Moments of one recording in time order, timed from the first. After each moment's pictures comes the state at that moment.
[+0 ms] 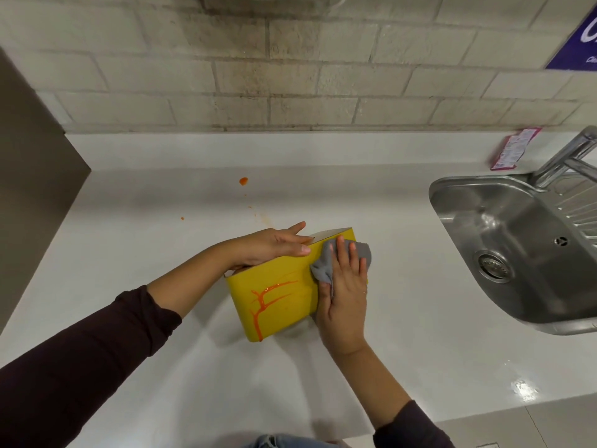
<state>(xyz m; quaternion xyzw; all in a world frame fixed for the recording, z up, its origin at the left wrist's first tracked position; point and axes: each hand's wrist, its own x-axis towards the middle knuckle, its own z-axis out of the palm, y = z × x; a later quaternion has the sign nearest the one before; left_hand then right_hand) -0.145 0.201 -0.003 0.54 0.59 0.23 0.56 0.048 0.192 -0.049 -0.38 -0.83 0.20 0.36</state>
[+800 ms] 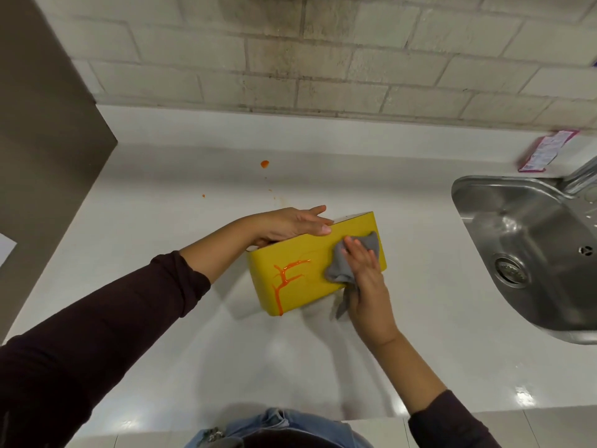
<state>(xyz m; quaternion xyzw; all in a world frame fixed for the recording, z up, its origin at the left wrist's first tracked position) -0.146 0.200 0.003 0.50 0.59 0.25 0.58 0.074 0.200 -0.046 -0.24 -0.87 0.25 0.34</state>
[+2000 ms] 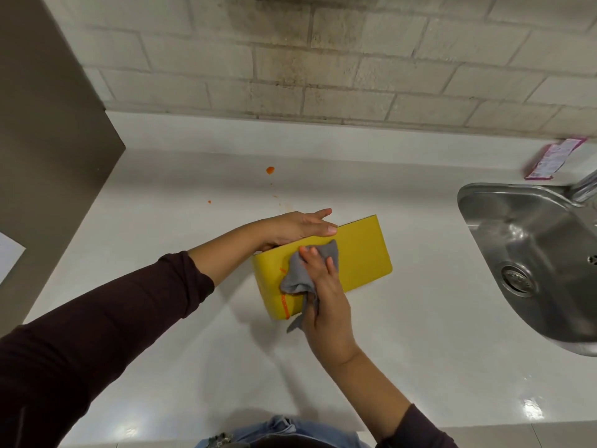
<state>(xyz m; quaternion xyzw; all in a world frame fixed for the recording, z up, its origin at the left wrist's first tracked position) -0.153 0.207 -0.007 0.52 0.60 0.27 0.54 0.020 0.148 -0.040 -0.24 -0.83 0.34 0.37</state>
